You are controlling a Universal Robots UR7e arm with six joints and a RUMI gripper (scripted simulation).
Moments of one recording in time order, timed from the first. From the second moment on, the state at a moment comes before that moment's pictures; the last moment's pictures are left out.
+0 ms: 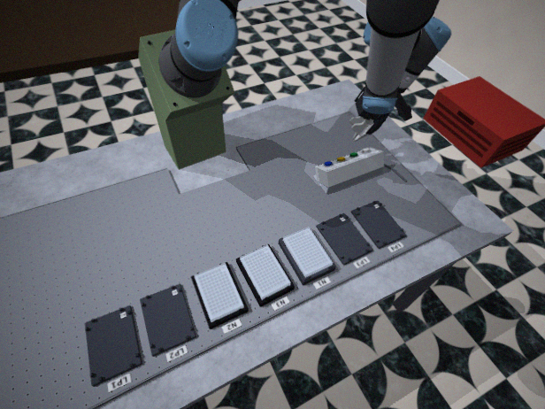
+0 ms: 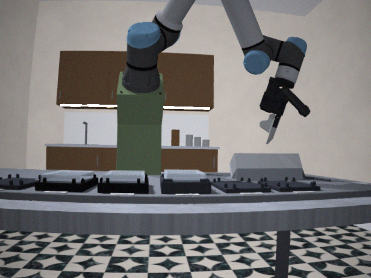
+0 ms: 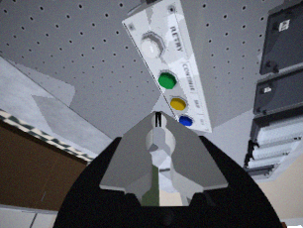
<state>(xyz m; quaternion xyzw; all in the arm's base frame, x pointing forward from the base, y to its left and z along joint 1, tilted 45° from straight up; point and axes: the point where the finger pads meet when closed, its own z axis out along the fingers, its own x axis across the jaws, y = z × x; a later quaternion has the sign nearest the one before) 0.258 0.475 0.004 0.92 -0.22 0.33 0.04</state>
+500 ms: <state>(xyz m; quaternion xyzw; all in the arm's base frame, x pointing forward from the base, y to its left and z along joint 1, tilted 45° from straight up) 0.263 0.477 -0.002 0.92 -0.22 0.33 0.04</state>
